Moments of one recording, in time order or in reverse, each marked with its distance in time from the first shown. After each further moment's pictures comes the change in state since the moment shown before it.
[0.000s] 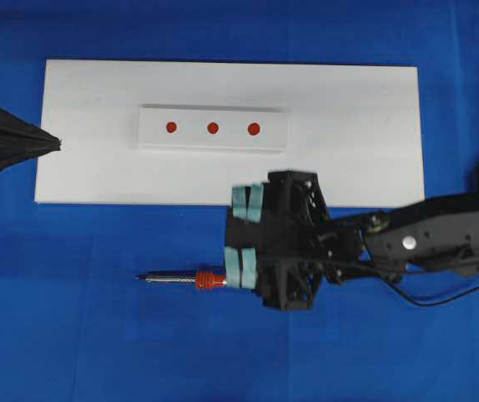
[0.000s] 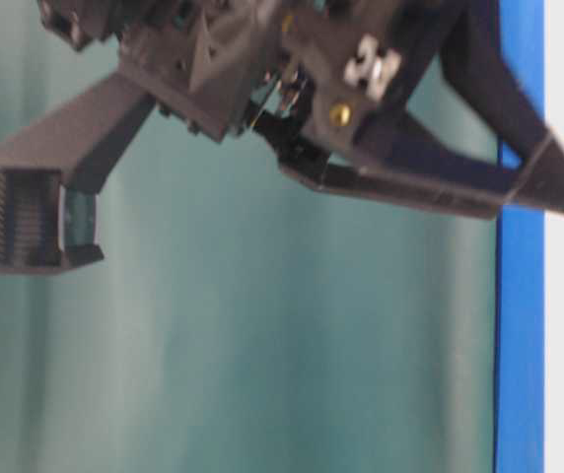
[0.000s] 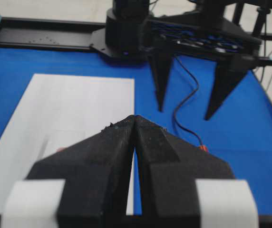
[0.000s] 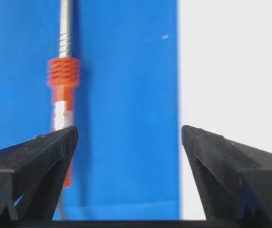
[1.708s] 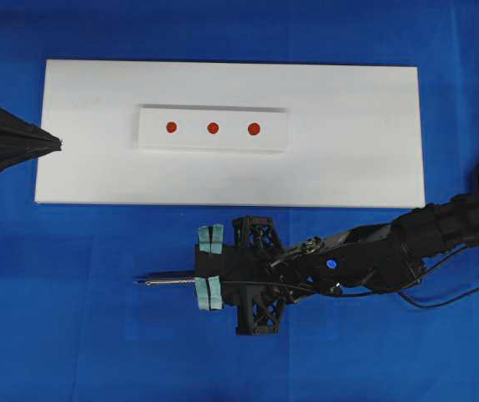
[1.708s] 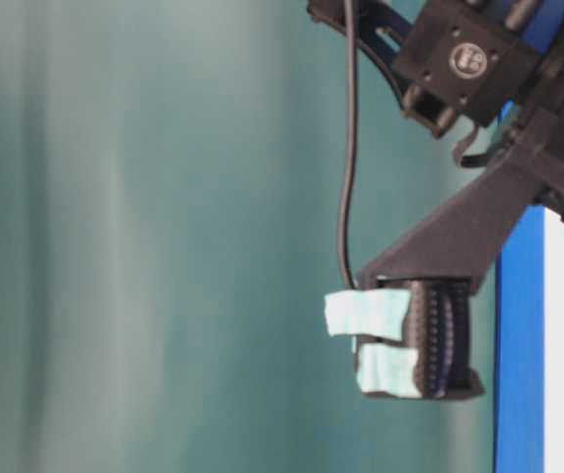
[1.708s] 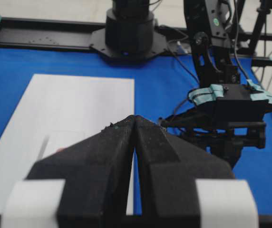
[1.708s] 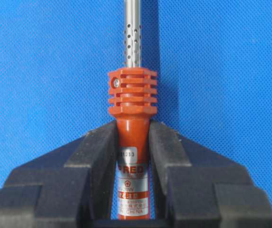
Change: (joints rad) left arm 0.000 0.002 0.000 0.000 -0.005 0.000; right arm 0.015 0.322 0.006 0.087 -0.402 0.029
